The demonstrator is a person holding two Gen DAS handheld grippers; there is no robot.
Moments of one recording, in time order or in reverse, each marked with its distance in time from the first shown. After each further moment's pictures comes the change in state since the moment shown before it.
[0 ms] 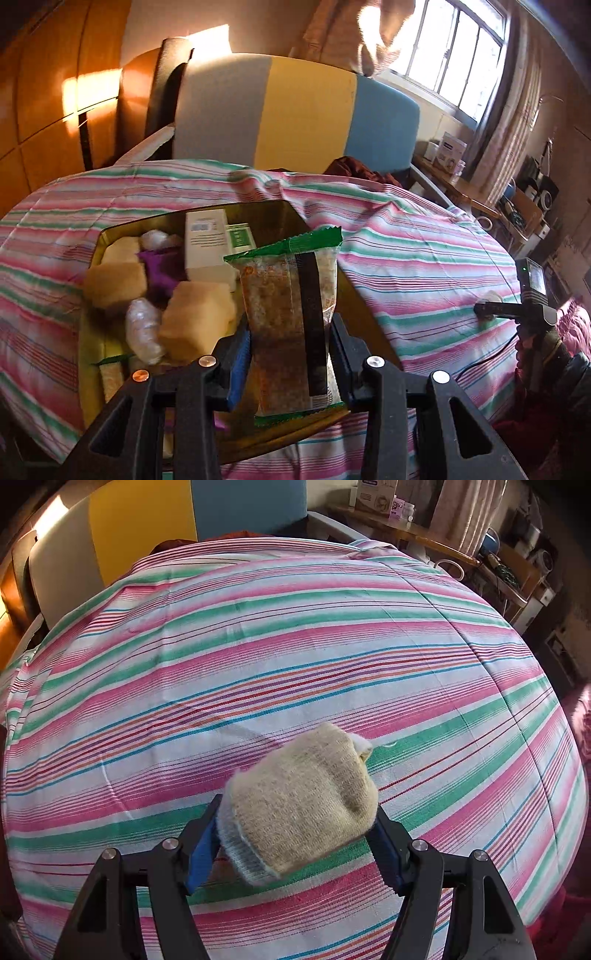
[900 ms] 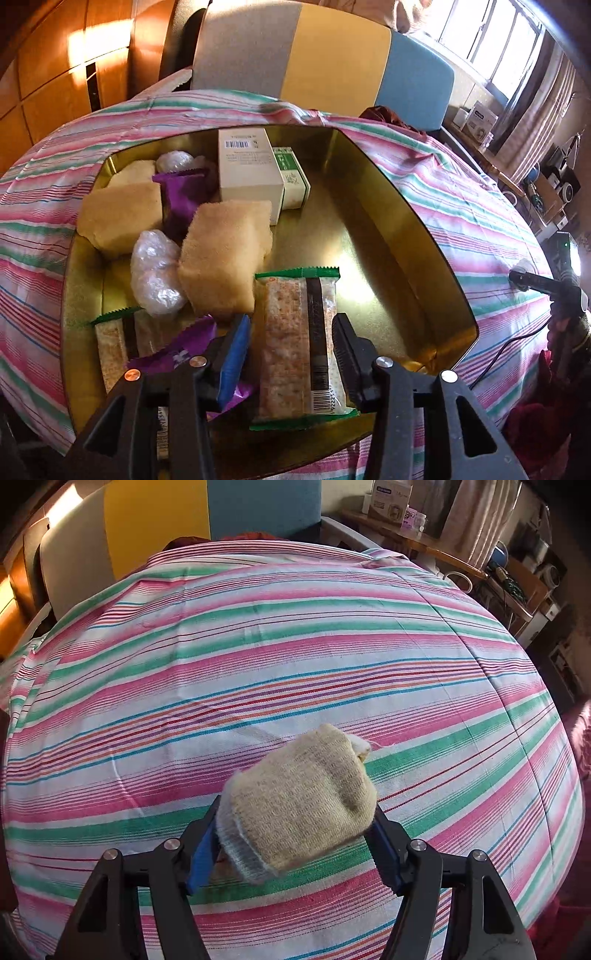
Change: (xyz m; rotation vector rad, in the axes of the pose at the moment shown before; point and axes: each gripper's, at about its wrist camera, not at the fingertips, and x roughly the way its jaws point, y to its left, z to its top) left arm 0.050 0.028 -0.022 -0.036 0.184 0.036; right arm -0.005 0.014 -0.001 -0.055 -0.023 0.004
